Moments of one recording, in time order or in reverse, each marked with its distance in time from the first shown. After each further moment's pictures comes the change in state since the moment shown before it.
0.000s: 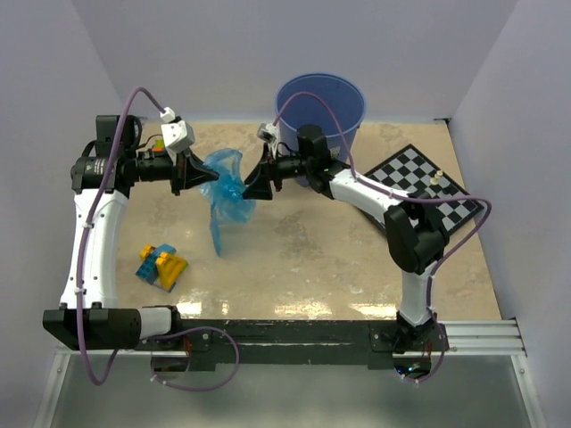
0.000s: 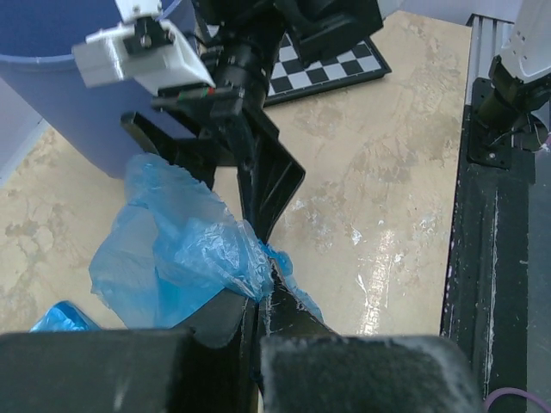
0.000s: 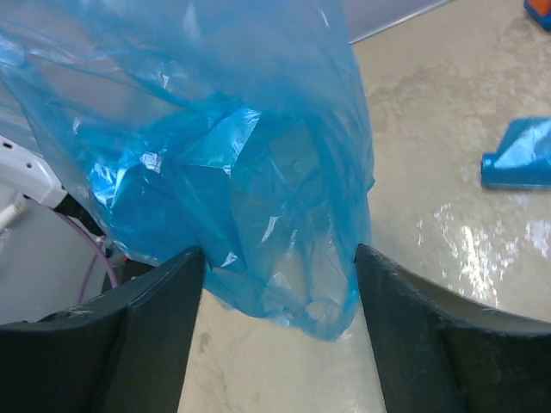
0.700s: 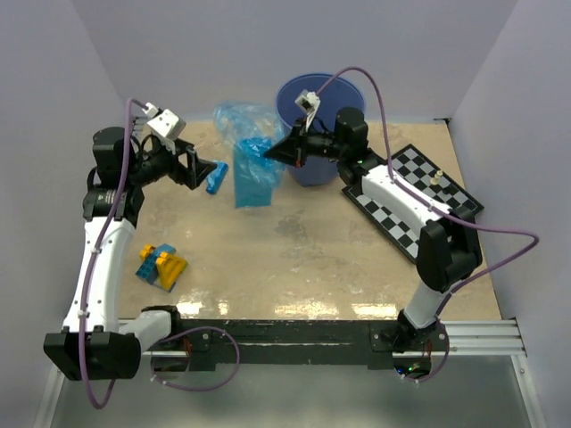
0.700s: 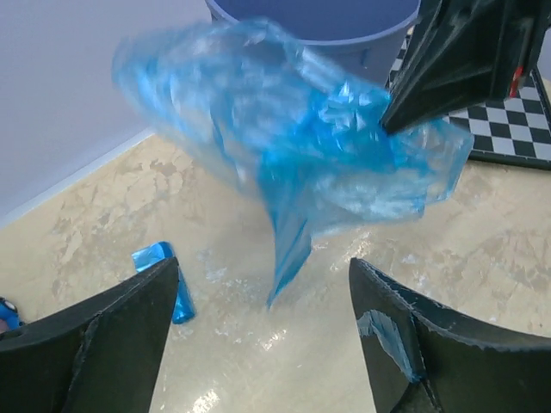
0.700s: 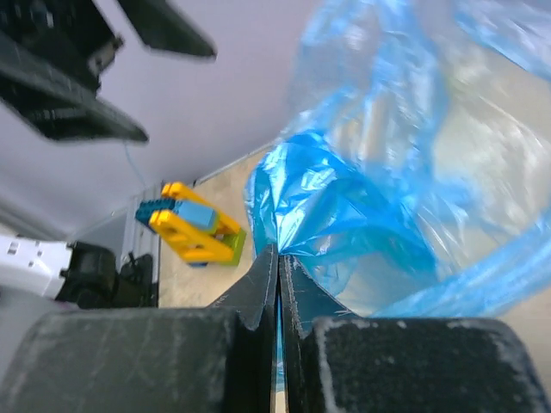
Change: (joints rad) left arm 0.000 -0.142 -0.295 0.619 -0.397 -0.507; right arm -0.087 -0.186 -0.053 0.073 0.135 0.139
